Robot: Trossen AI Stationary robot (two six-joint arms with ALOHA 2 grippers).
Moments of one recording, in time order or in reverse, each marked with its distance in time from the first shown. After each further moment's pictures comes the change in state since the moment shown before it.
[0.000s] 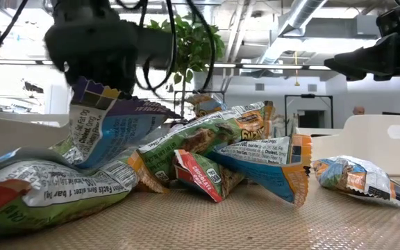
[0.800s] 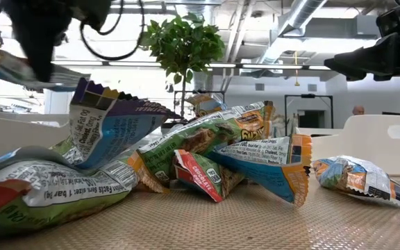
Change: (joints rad) left arm -0.034 -0.332 0.000 -0.610 0.117 -0.381; right arm 0.000 0.000 0.000 0.000 0.000 0.000
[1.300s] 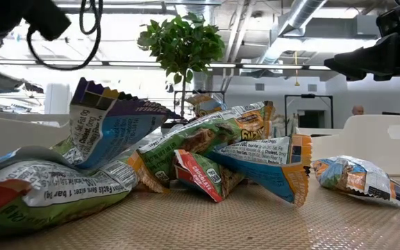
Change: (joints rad) left arm -0.057 -0.005 -0.059 -0.134 0.269 -0.260; right arm 0.000 0.000 0.000 0.000 0.000 0.000
